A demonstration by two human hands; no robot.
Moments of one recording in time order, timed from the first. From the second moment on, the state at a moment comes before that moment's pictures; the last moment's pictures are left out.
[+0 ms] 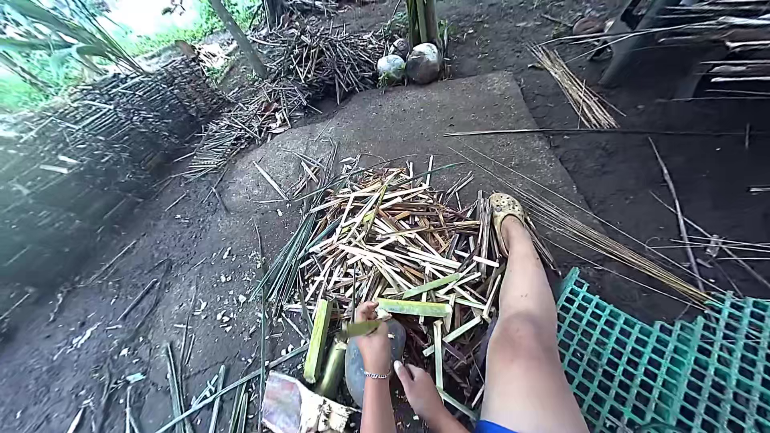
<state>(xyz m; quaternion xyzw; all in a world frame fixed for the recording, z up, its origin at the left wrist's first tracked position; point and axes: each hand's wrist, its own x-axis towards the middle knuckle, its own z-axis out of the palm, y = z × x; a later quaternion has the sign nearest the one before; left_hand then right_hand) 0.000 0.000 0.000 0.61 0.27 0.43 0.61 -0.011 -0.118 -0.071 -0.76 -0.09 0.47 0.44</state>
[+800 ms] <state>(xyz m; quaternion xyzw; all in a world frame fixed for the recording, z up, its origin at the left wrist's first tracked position) -0.020 -0.008 -0.024 0.63 0.33 0.37 0.60 -0.004 -0.130 0.036 -0.65 -0.16 0.32 0.67</state>
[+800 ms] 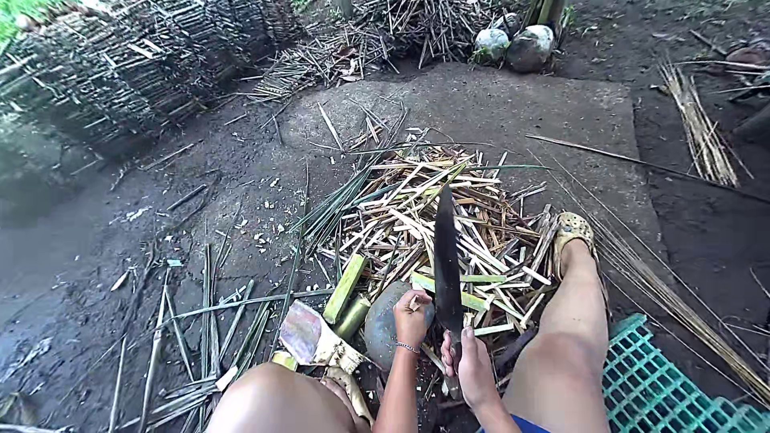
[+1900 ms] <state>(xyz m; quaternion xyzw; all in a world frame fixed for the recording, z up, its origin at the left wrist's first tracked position) -0.024 -0.014 -0.017 0.68 0.33 0.36 0.55 0.017 -0.130 0.083 -0.78 -0.25 0.32 0.48</state>
